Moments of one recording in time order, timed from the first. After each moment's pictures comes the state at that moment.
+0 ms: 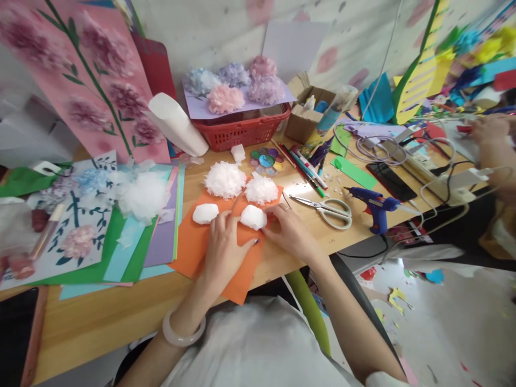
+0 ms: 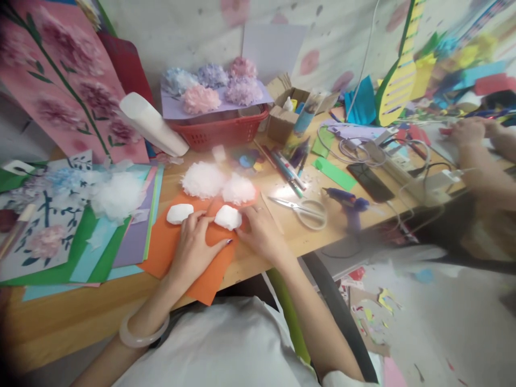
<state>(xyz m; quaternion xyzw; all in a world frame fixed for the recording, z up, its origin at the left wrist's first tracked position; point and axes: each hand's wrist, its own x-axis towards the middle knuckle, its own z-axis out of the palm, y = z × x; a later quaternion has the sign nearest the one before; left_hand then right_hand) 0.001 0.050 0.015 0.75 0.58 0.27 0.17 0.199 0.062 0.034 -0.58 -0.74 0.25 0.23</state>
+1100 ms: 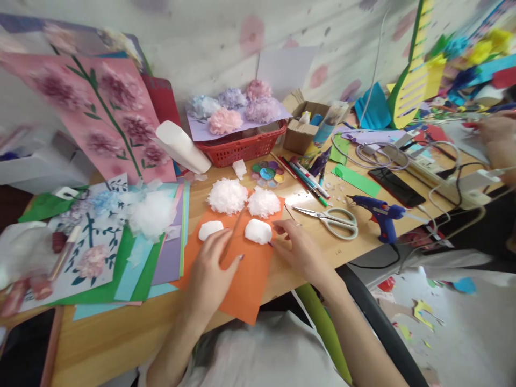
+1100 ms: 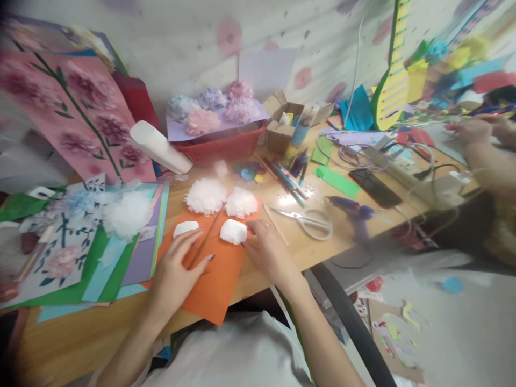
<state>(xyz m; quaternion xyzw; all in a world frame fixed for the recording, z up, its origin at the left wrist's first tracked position) -0.031 0.044 0.039 0.72 0.58 0.32 0.22 0.195 0.049 0.047 -0.60 -0.70 0.27 0.29</state>
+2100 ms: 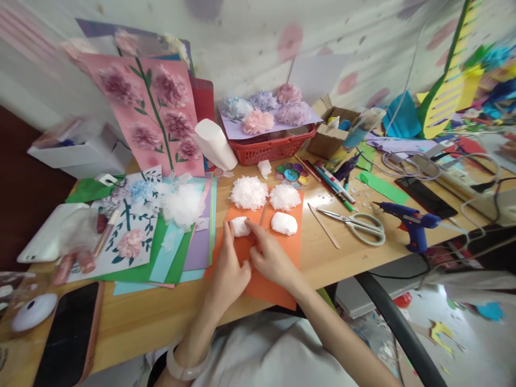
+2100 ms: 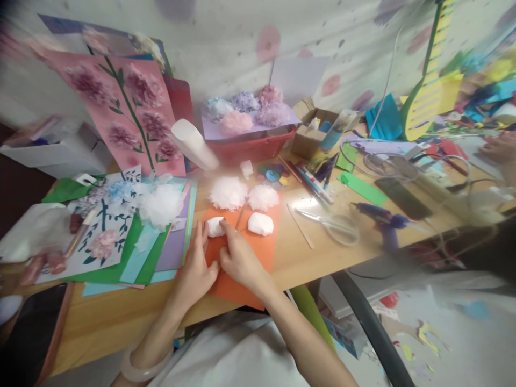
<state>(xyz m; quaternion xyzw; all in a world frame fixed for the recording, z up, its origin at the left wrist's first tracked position) -0.060 0.028 0.001 0.66 0.57 0.36 0.33 0.085 0.054 0.022 -0.51 -0.67 0.42 0.34</state>
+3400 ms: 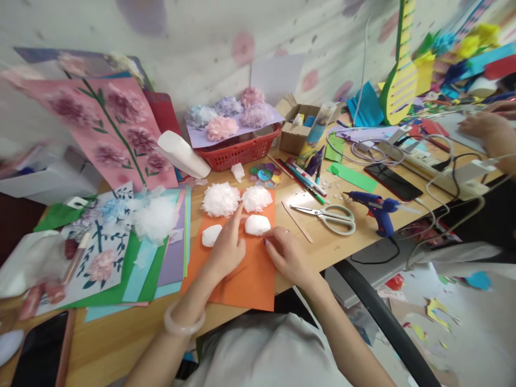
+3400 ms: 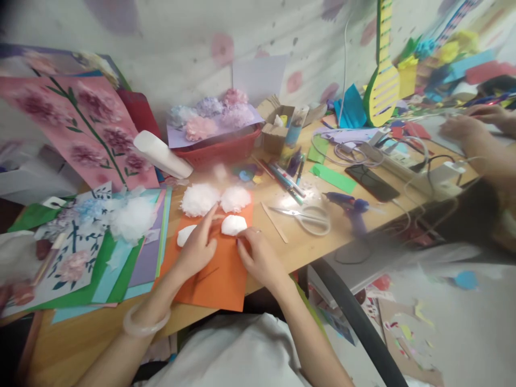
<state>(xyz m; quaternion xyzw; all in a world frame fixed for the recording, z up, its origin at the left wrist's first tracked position) -0.009 0.090 0.030 0.79 0.46 0.28 0.30 0.179 0.034 0.033 -0.56 -0.69 0.27 0.36</state>
